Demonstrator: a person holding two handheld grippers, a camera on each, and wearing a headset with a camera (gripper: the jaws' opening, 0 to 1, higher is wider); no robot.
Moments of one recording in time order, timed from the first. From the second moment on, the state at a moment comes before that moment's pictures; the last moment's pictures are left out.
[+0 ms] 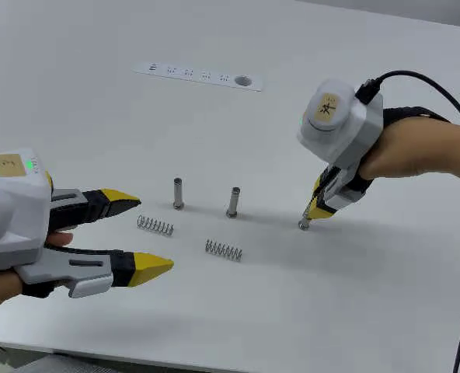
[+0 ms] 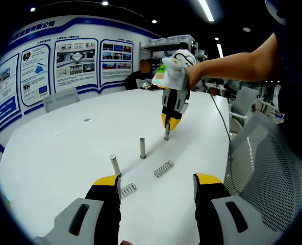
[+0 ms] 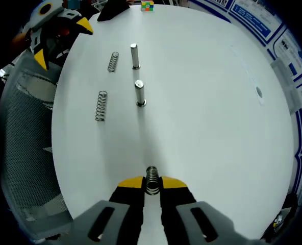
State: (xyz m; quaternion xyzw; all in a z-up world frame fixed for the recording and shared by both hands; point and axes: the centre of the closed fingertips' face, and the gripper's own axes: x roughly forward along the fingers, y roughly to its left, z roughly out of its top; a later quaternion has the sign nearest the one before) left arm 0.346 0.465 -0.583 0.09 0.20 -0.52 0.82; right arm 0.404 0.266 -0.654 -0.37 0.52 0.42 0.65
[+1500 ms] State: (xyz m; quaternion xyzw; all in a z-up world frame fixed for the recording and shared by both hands) left arm 0.344 0.466 -0.585 0.10 0.20 -0.52 0.82; right arm 0.381 0.342 -0.628 -0.37 0.43 0.47 0.67
